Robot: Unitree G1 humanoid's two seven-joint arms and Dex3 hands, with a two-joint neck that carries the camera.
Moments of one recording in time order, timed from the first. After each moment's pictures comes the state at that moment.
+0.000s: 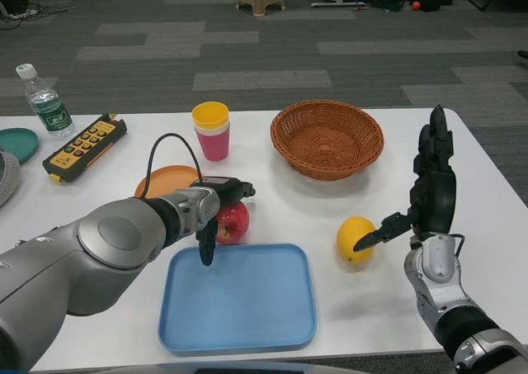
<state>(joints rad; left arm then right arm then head) -1.07 0.07 -1.94 1.33 -0.69 -0.05 0.15 -0.33 -0.40 0.34 0.79 0.45 -1.00 -0.34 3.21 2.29</state>
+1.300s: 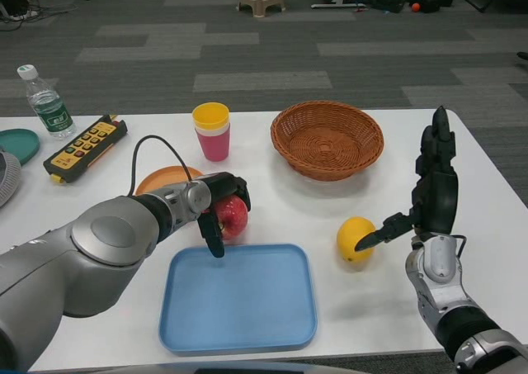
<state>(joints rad) -1.05 0.09 -1.85 1.41 -0.82 -0.14 0.03 -0.33 -0.40 0.34 0.80 0.46 -1.00 -0.34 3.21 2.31</state>
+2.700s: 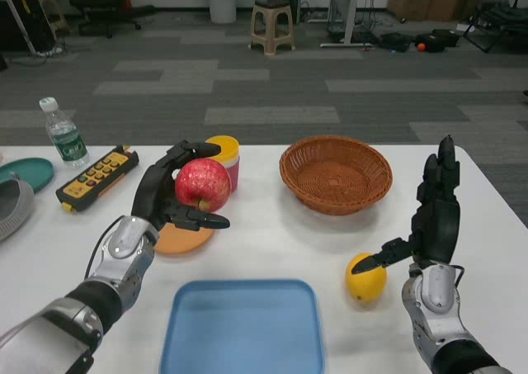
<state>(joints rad) -0.59 0.25 -0.32 1.00 -0.53 -0.77 -0.14 -0.37 -0.33 0.30 0.81 0.46 -1.00 -0.34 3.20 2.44</state>
